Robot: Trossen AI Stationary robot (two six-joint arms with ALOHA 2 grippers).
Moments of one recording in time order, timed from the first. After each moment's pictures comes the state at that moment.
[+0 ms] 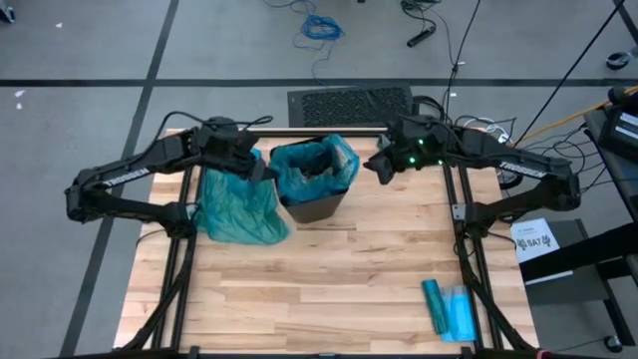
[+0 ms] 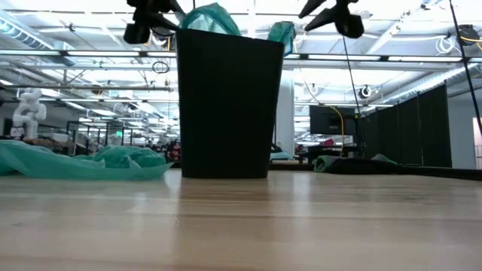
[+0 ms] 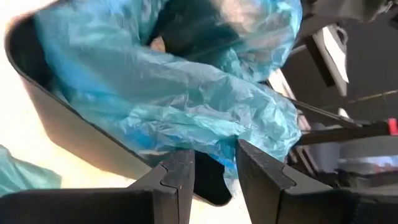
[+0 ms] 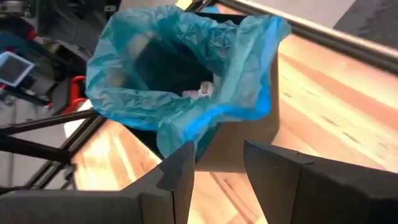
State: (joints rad) left arm 0.37 1.05 1.14 -0.68 0.30 -0.76; right arm -0.27 1.20 1.32 -0.73 -0.04 0.64
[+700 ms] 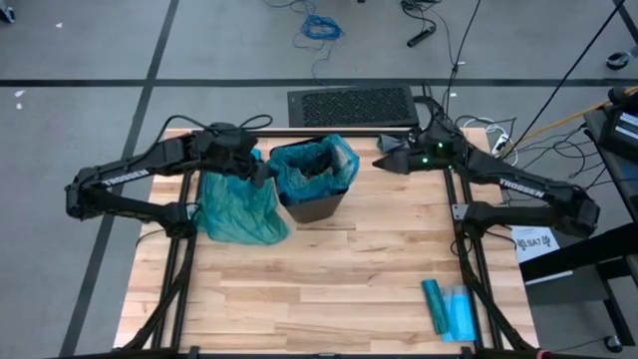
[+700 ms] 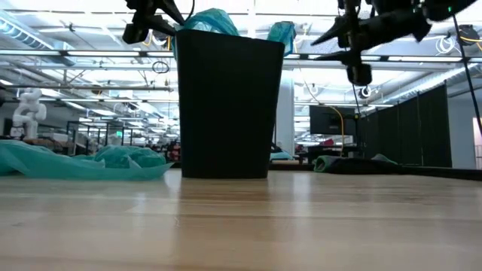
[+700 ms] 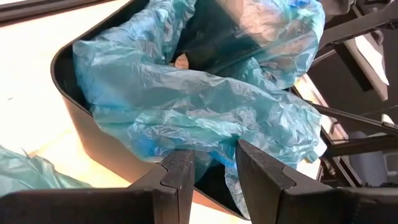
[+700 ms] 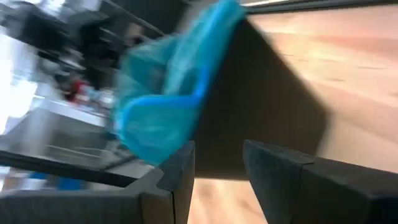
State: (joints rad) left arm 0.31 1.05 1.14 -0.70 0.12 -0.70; right arm -0.56 0.94 0.70 -0.06 -0.46 0.92
